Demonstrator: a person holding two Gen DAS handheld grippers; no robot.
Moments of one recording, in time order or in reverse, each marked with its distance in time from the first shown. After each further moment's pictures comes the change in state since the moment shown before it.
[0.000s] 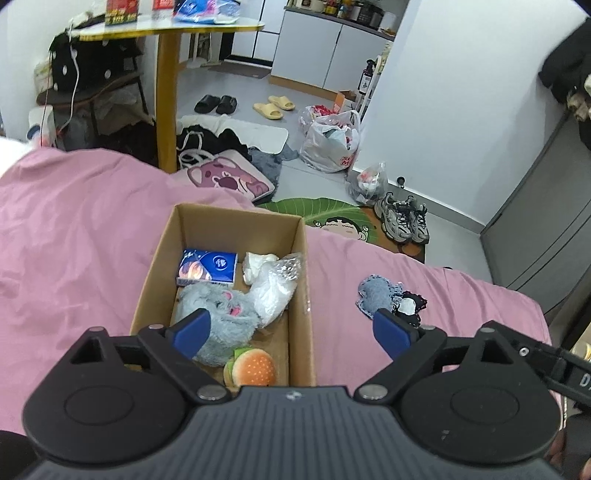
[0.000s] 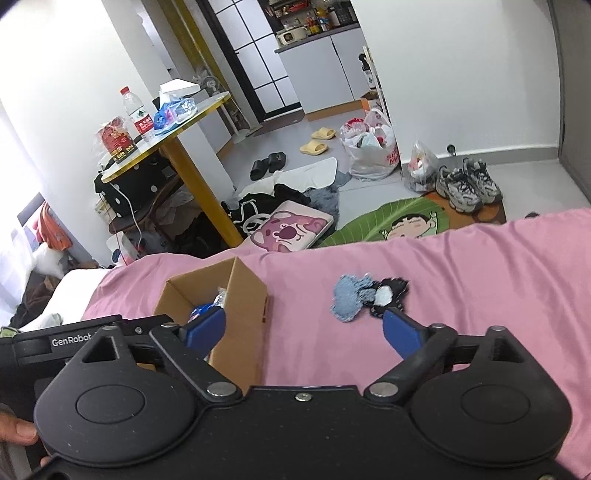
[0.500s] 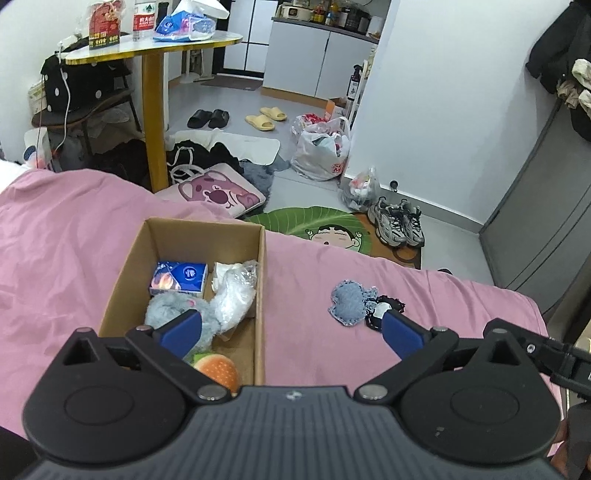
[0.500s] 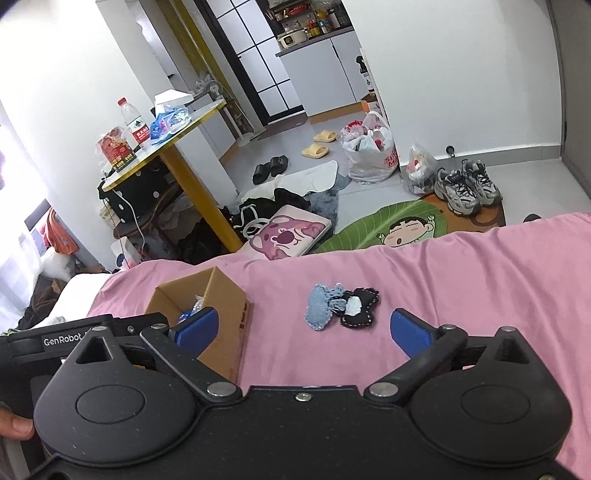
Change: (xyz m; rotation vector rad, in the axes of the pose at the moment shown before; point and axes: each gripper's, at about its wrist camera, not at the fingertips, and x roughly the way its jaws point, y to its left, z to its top) left arm 0.001 -0.049 -0.004 0.032 -0.029 0.020; right arm -0.002 -0.048 0.007 0.038 0.005 0.038
